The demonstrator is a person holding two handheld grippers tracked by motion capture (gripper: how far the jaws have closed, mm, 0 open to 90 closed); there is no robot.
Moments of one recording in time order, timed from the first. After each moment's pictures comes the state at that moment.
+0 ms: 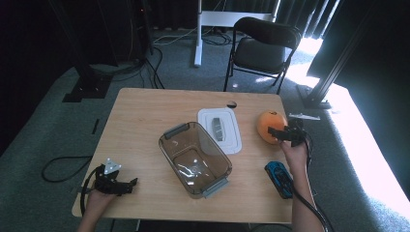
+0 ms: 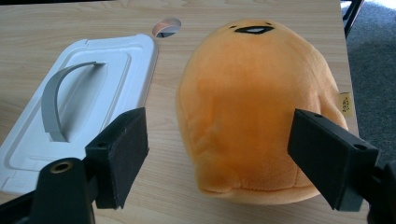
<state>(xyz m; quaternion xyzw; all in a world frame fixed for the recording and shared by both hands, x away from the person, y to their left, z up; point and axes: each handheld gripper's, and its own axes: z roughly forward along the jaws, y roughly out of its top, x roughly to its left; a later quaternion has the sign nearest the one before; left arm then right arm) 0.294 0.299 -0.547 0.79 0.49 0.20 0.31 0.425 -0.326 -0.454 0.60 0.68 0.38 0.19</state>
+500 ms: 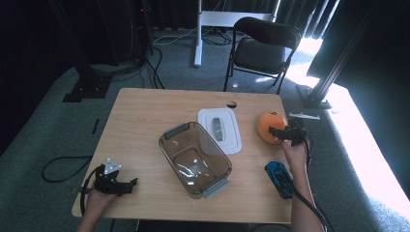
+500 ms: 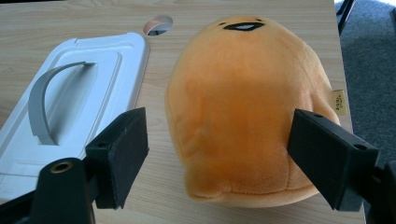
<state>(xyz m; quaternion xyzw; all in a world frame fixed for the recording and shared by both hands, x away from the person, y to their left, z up) 0.294 0.299 -0.547 0.79 0.49 0.20 0.31 0.430 -0.329 -0.458 0.61 0.67 0.37 0.19</state>
